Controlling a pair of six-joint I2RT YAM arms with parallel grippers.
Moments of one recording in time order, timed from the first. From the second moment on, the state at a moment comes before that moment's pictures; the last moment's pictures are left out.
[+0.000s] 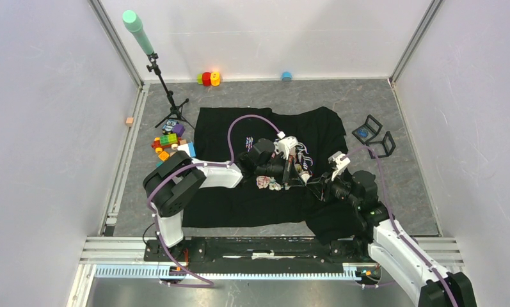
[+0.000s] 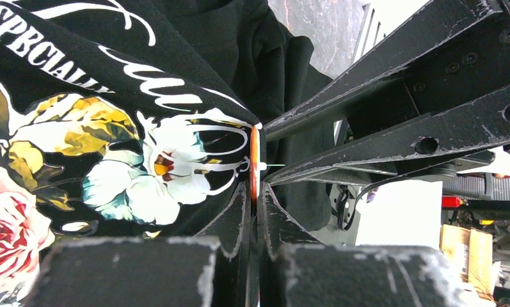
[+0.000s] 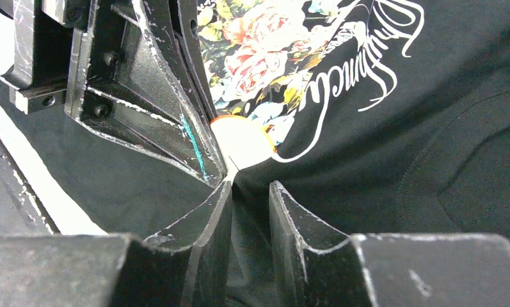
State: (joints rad) left arm -0.88 1.84 0.93 0.47 0.56 -0.62; right arm 0.33 0.66 0.13 0.18 -0.47 0.14
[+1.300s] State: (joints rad) left arm -0.77 1.68 0.80 0.39 1.00 -0.48; right arm 0.33 0.72 0.13 0.49 -0.91 0.32
